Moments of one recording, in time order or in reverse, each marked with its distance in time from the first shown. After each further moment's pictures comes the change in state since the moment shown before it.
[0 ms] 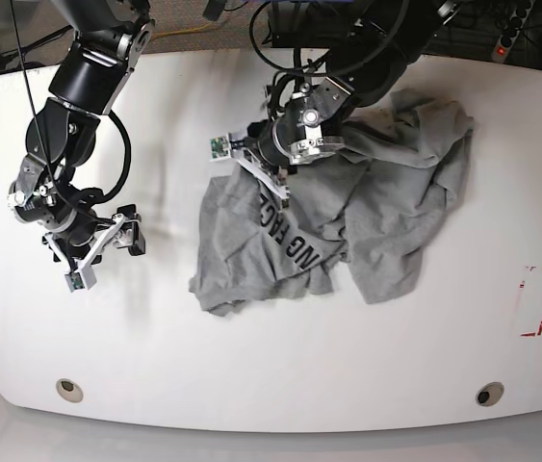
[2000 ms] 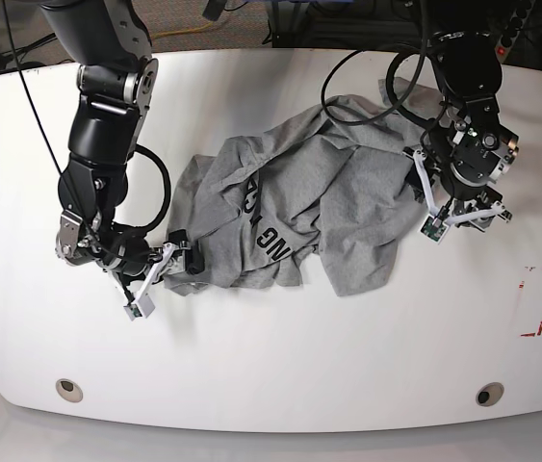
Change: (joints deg) left arm 5.5 -1.1 -53.4 12.3 -5.8 0.2 5.7; right arm 12.2 -2.0 -10.1 -24.3 0.0 0.4 5.8
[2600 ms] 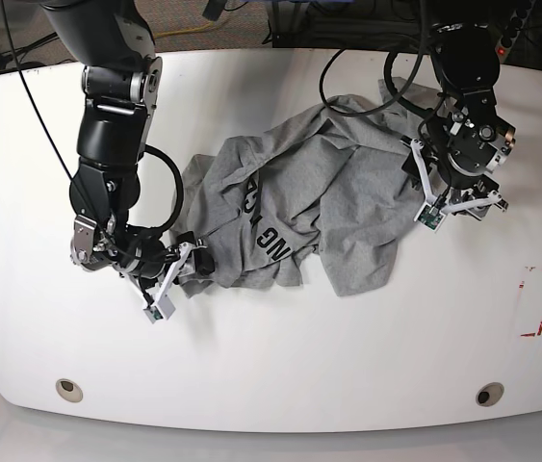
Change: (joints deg) left arm 2.4 0.0 0.3 -0.2 -0.1 0.0 -0.2; right arm 0.2 -1.3 -4.1 0.1 0.4 0.0 0.5
